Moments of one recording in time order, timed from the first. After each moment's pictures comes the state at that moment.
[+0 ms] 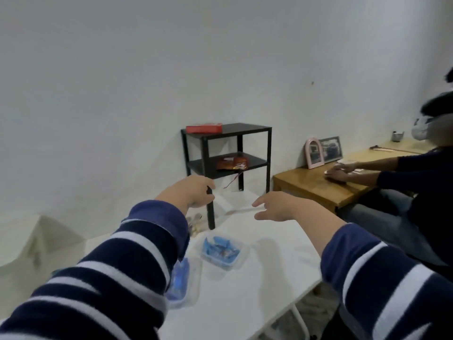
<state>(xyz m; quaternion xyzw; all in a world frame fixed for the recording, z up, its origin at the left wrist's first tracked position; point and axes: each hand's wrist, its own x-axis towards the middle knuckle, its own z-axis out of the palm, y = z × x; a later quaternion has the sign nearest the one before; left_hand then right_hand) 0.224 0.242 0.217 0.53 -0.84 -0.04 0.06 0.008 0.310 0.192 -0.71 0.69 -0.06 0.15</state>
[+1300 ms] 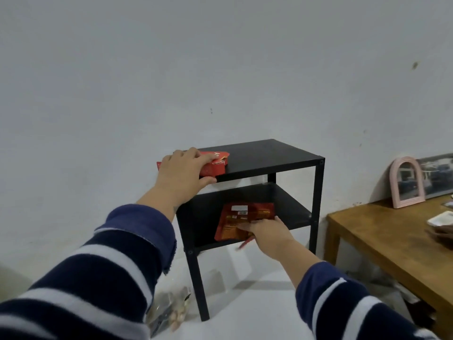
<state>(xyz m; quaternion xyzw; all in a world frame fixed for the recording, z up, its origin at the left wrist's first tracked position) 0.123 -0.096 0.262 0.58 -0.75 0.28 0.17 -0.085 -0.109 0.132 -0.84 0.55 -0.03 -0.05</state>
